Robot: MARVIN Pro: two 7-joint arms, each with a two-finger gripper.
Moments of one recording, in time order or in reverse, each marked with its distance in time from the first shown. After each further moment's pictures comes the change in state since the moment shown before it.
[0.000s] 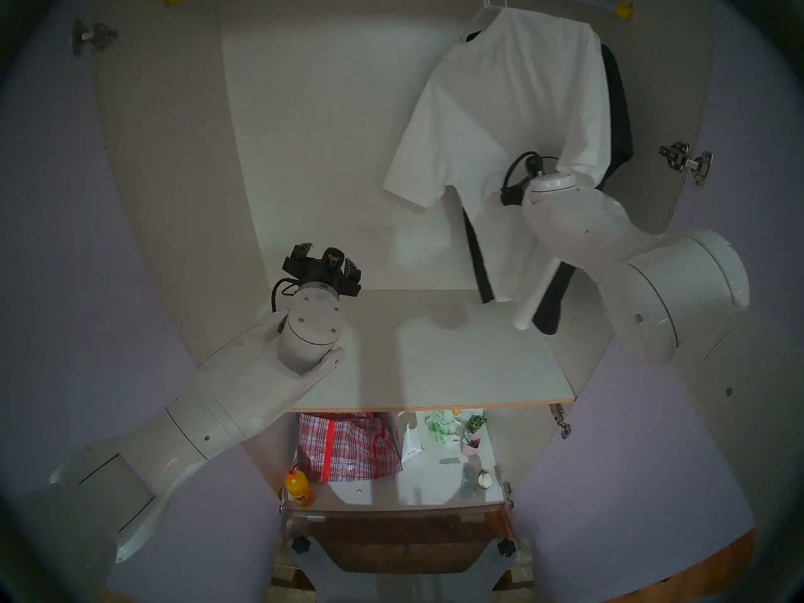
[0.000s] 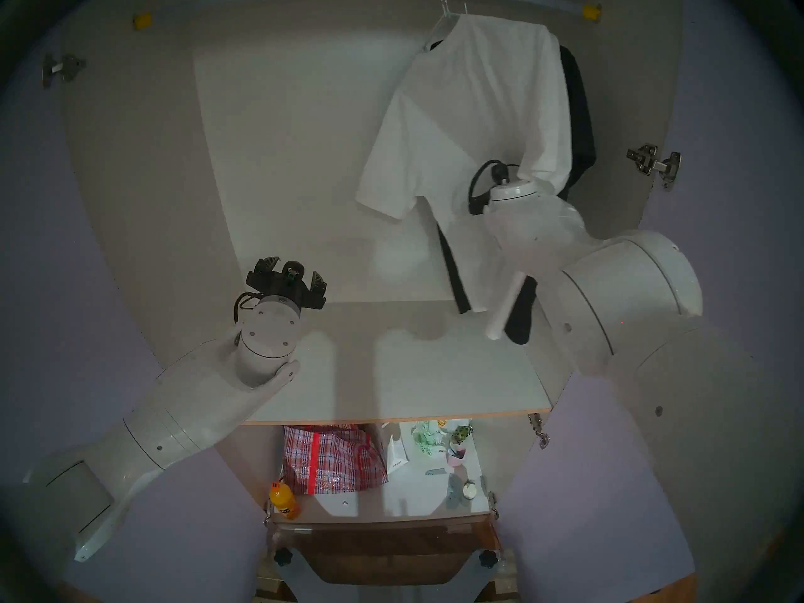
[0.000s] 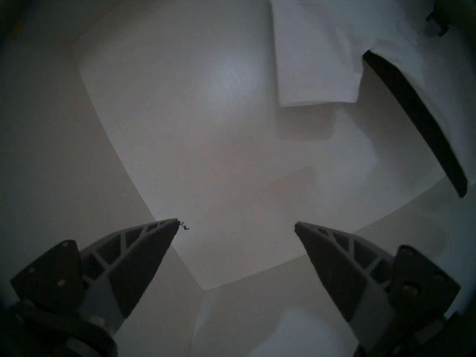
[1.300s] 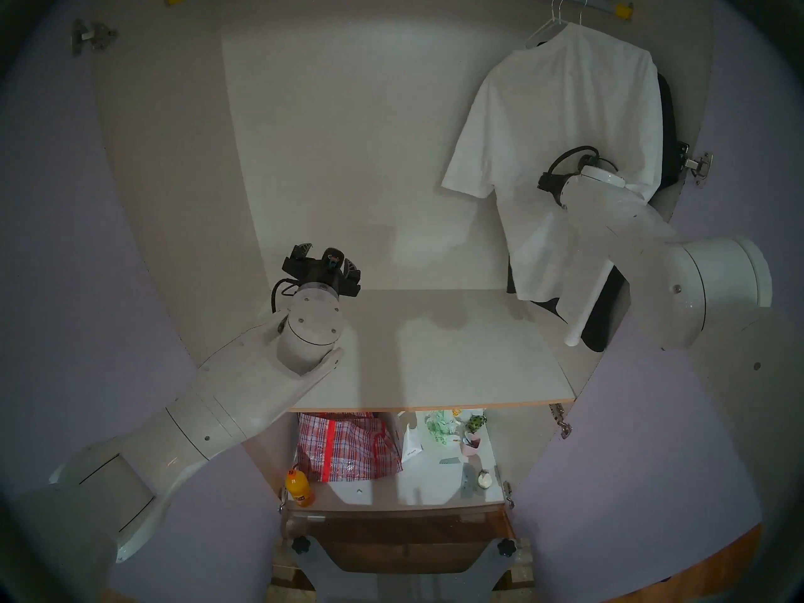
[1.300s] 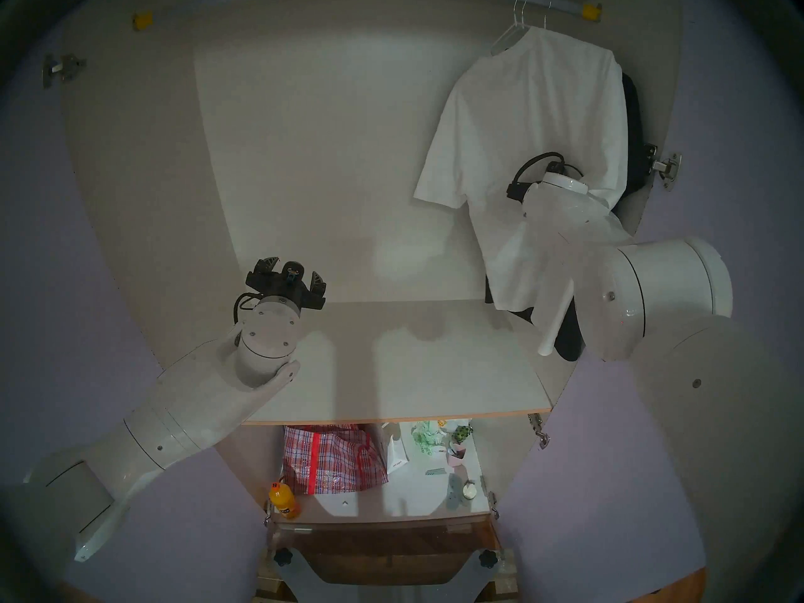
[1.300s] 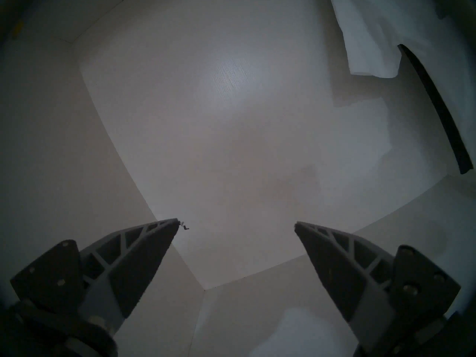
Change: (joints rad) left arm 0.000 -0.001 0.001 0.003 0.000 0.000 0.004; right arm 0.000 0.028 0.308 -0.009 0.201 0.002 0.109
